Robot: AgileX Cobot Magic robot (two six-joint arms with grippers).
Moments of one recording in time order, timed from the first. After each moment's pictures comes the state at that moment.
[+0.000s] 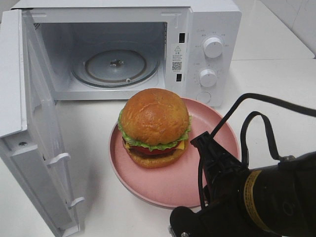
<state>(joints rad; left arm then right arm) -0.02 -0.01 -0.52 -0.10 1.08 0.00 1.17 1.39 -0.56 -0.77 0.54 -0.33</state>
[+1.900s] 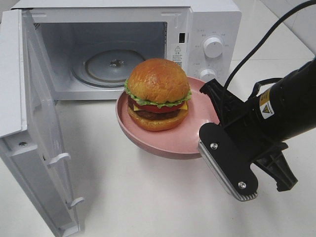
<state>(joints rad) -0.02 -0.01 -0.52 -0.10 1.08 0.00 0.66 1.40 -0.71 -0.10 0.42 -1.47</state>
